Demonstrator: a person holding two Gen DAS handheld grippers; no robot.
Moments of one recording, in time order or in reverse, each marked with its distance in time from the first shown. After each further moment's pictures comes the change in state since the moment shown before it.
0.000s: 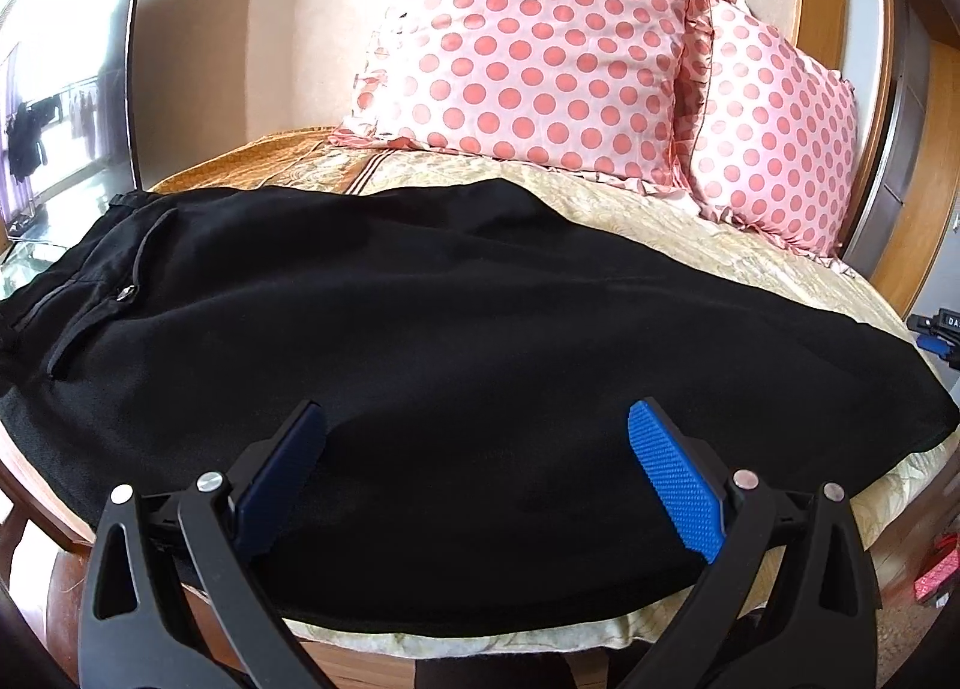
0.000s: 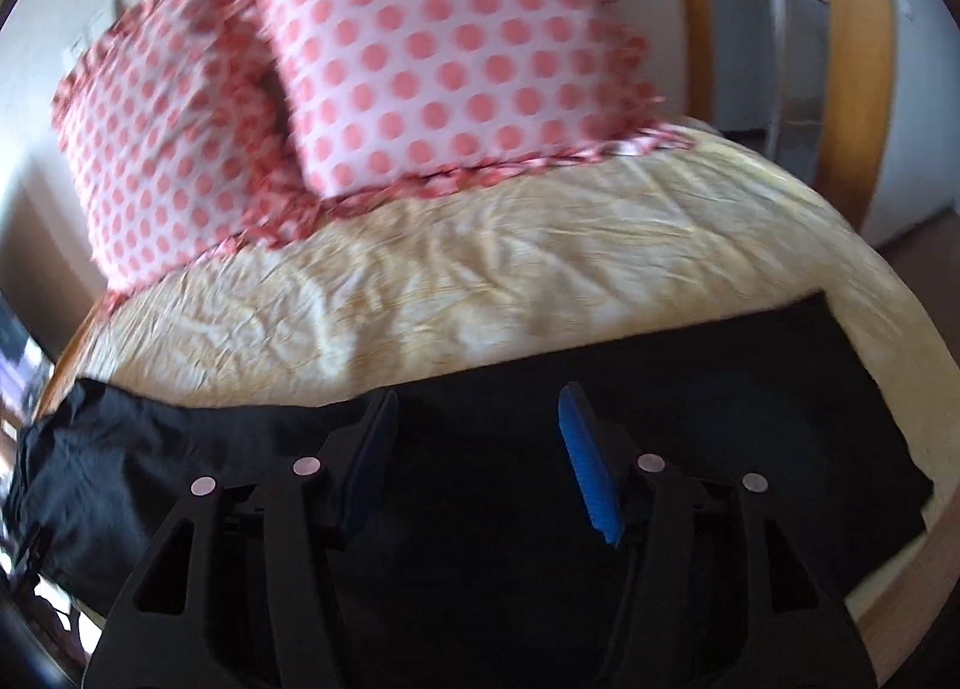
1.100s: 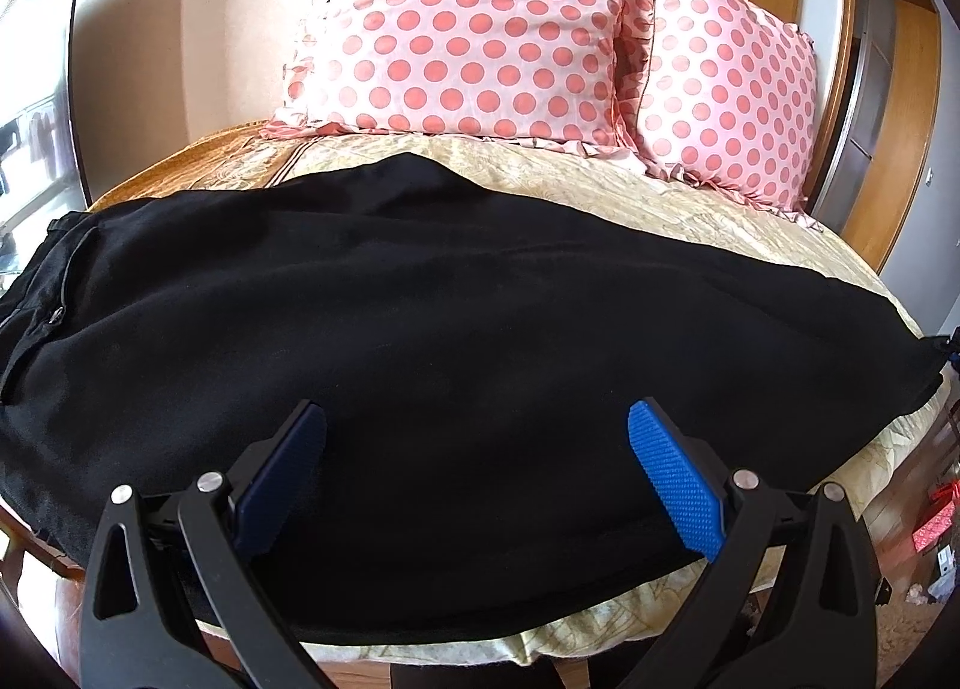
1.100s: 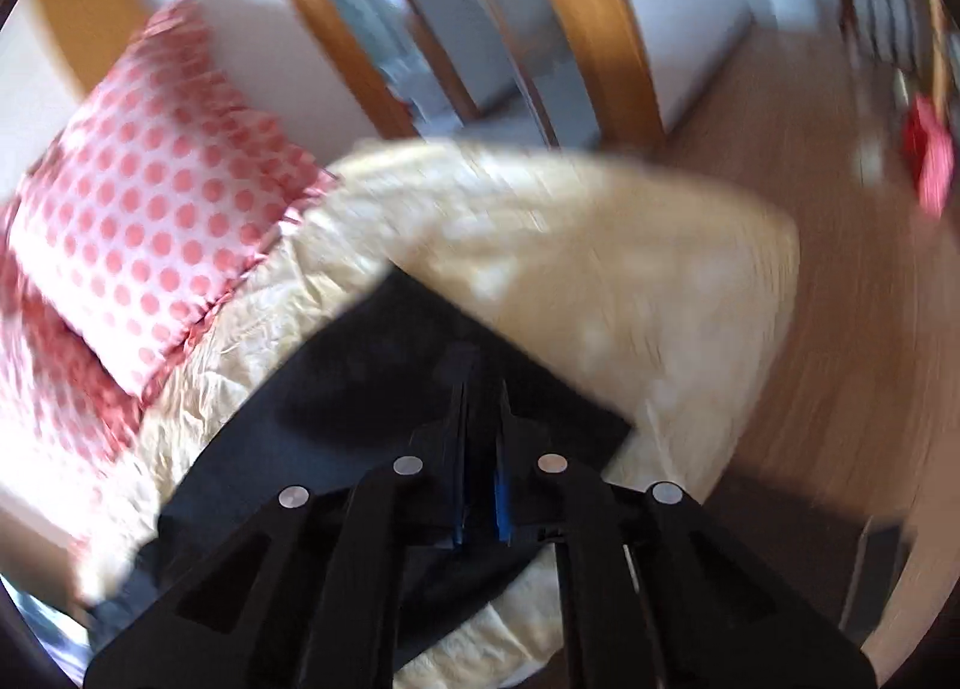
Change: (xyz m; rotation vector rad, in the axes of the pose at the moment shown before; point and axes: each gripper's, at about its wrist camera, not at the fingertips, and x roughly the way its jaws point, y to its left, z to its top) left arm 0.013 -0.034 -0.001 0.084 0.063 -0.062; right arm -0.039 -0.121 -0.013 0.274 -0.194 -0.198
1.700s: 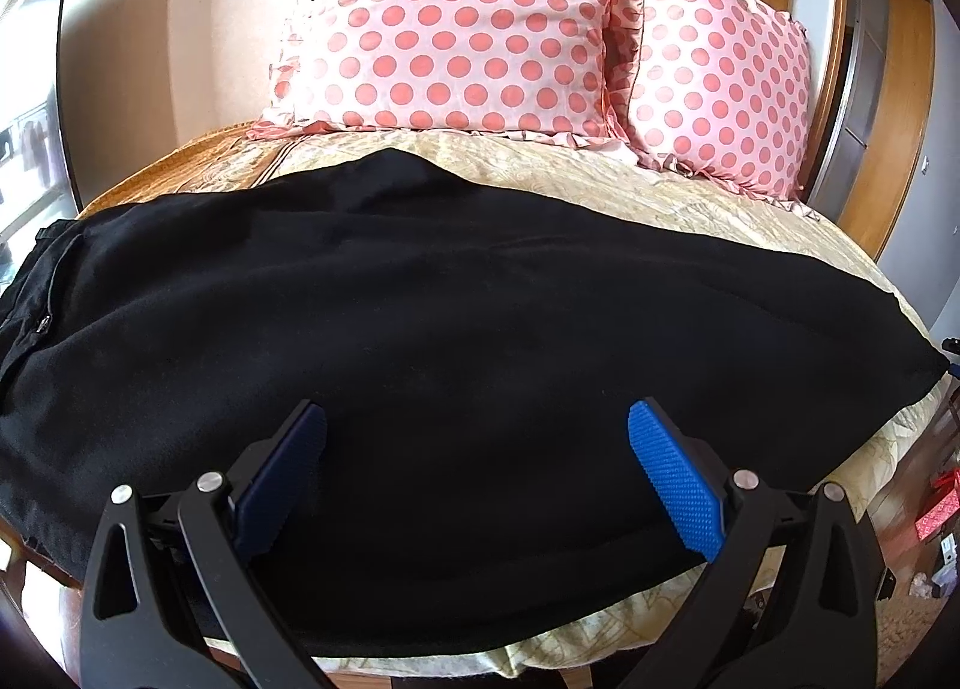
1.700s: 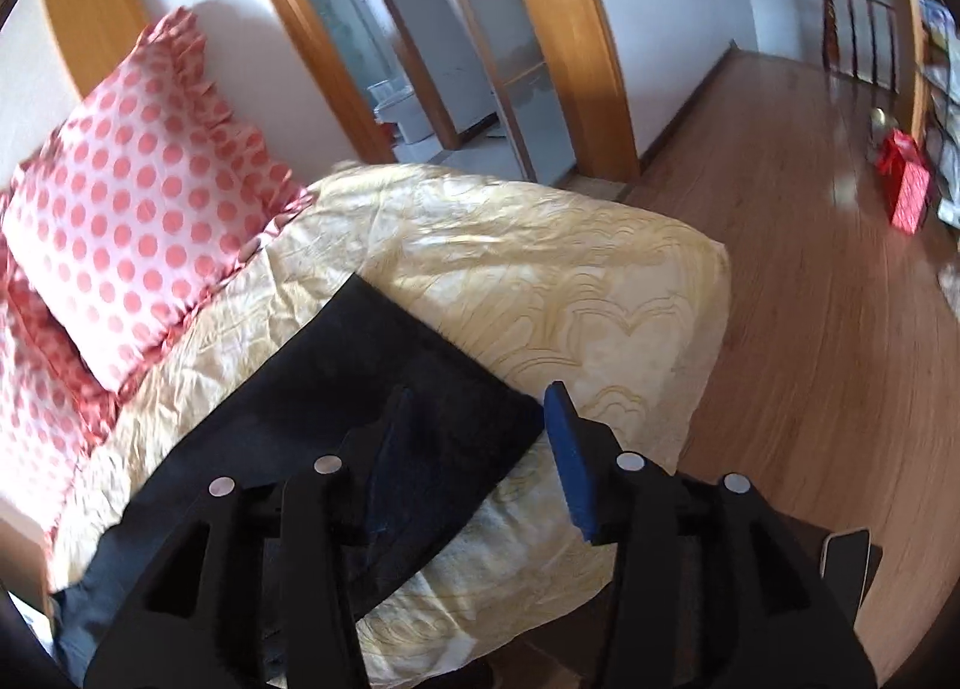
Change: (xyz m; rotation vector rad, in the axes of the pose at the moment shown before) left arm 0.008 -0.006 0.001 0.028 0.014 -0.012; right arm 0.000 -0.045 -0.010 0.185 0.105 -0.069
